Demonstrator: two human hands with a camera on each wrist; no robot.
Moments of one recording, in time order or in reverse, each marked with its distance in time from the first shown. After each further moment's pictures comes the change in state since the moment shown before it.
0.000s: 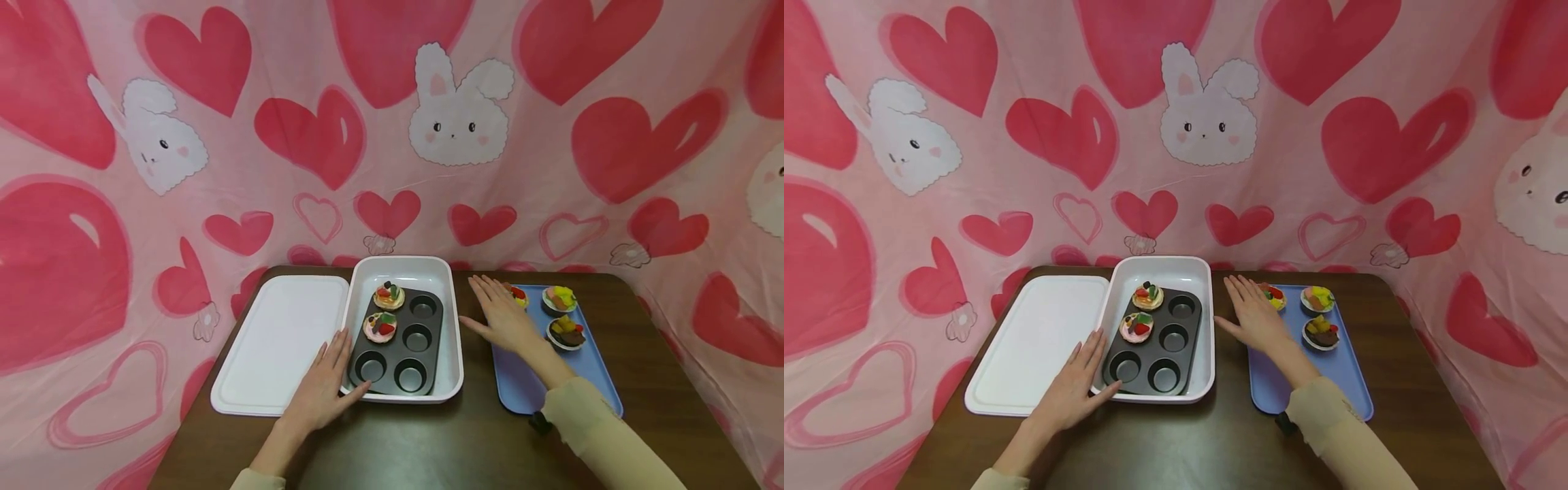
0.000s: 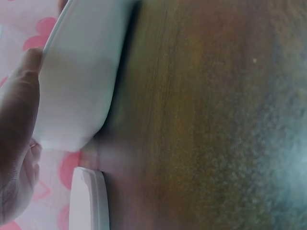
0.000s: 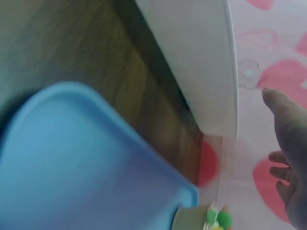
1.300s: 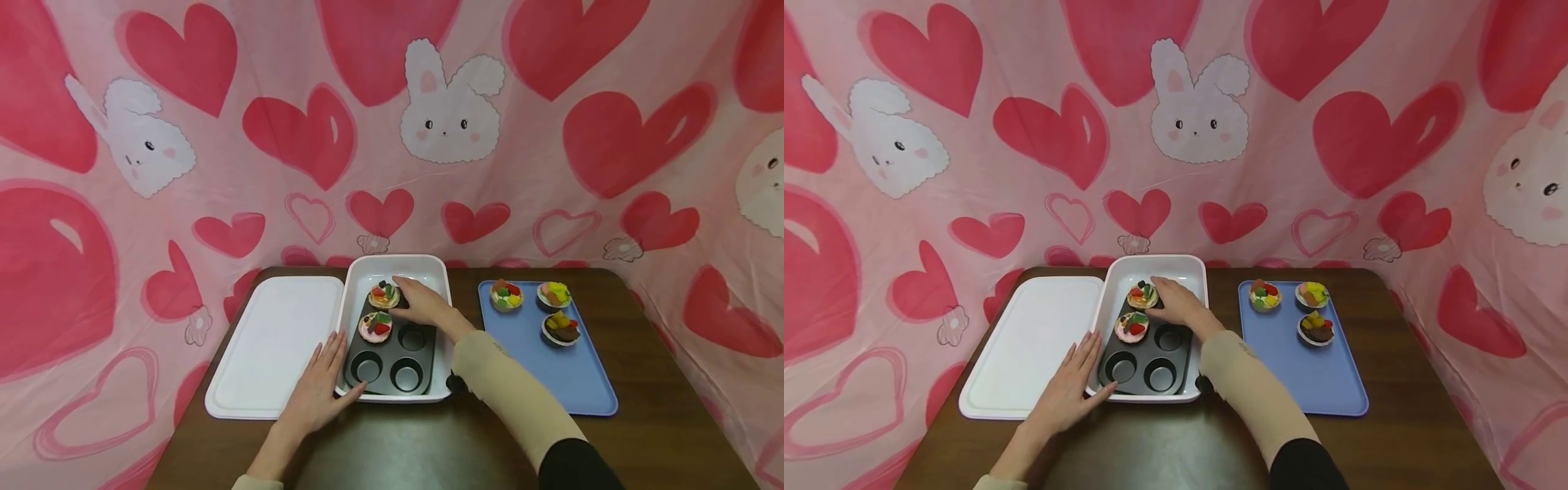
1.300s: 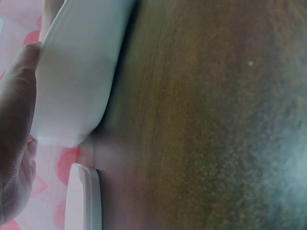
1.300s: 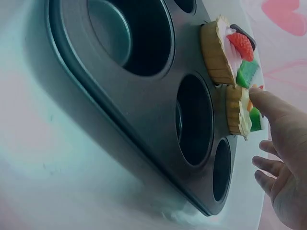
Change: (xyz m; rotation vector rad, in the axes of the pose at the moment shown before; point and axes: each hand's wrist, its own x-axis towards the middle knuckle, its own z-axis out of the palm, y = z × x) left_hand 0.002 -0.001 0.003 -0.028 0.024 -0.001; right_hand 0.108 -0.082 0.054 0.281 -0.335 0.013
